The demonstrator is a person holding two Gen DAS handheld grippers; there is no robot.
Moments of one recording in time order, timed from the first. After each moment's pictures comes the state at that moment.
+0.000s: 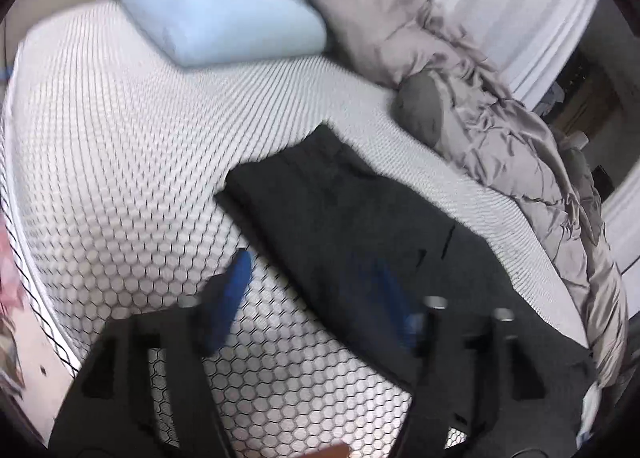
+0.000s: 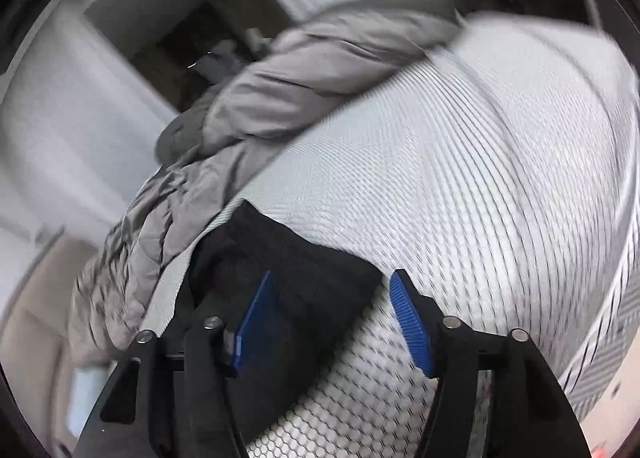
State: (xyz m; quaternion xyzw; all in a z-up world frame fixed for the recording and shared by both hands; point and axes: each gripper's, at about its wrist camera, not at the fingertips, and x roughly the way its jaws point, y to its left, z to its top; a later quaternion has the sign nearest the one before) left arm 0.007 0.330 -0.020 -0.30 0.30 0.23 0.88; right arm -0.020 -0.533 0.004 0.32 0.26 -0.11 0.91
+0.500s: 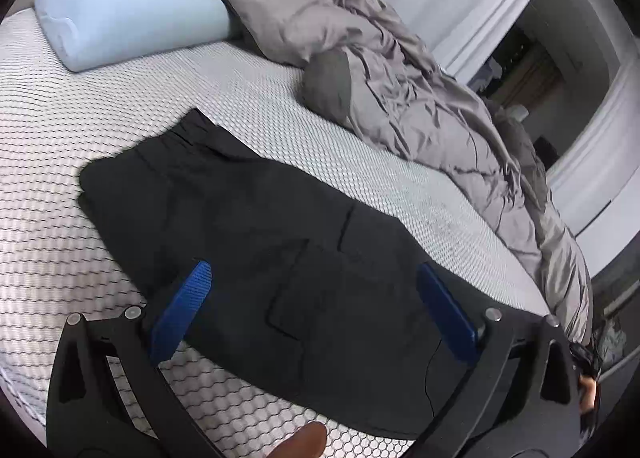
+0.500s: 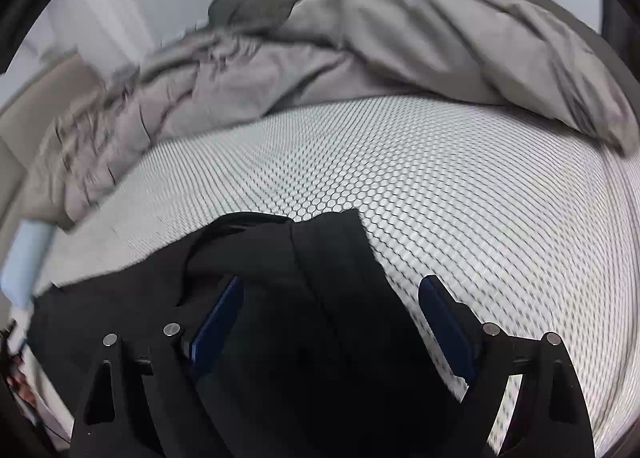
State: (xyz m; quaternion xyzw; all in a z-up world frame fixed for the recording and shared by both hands) left arm 0.059 0.281 -0.009 -0.31 0.31 0.09 0.89; right arm 0.192 -0.468 0.019 0.09 0.44 -0.01 0.89
